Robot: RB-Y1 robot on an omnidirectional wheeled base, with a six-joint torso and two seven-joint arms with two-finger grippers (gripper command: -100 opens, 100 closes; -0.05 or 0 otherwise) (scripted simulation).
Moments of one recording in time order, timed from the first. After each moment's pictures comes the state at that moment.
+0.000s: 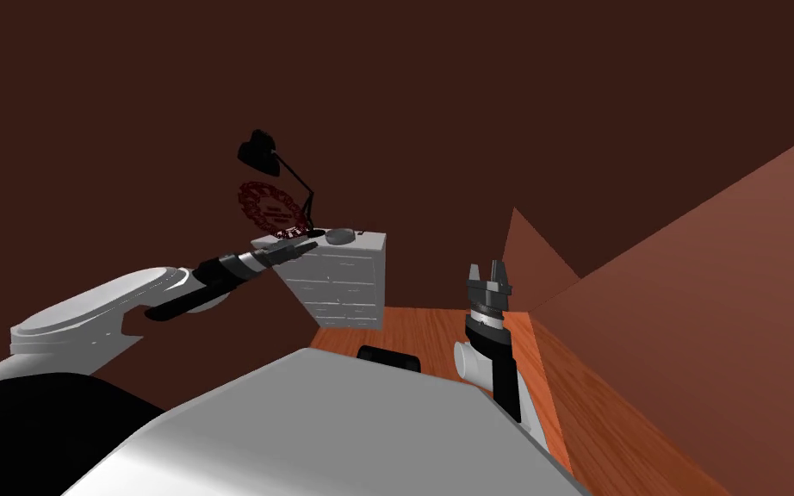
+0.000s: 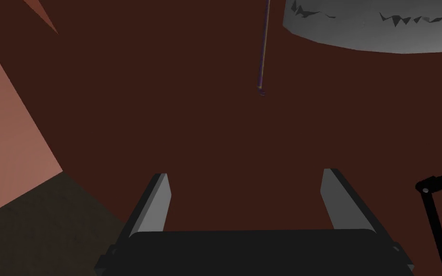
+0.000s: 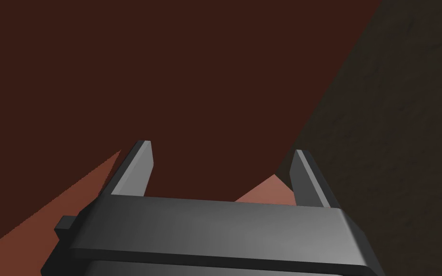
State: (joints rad) left arm 0.51 0.91 0.58 -1.95 -0.57 -0.63 0.26; right arm 0.47 0.03 0.02 -2.30 0.07 -0.47 -0.08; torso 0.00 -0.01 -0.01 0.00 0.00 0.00
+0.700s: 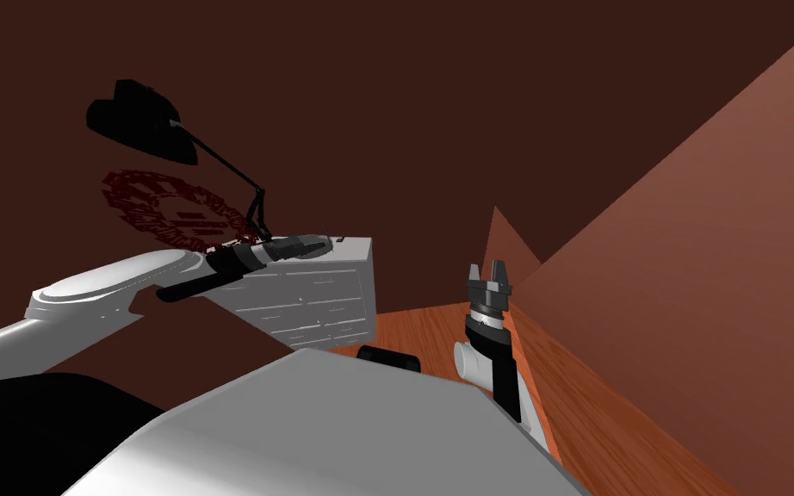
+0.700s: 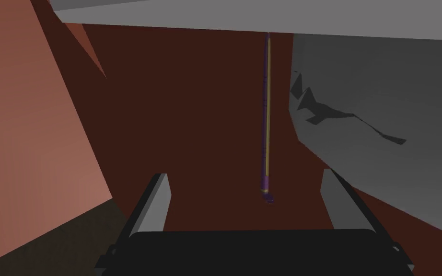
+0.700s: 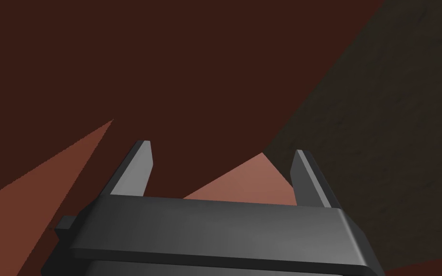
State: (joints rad) left arm 0.49 1.10 0.53 -1.92 -0.59 -0.60 0.28; right arm 0.47 0.03 0.02 -2.30 0.07 -0.47 -0.08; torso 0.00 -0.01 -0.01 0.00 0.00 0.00
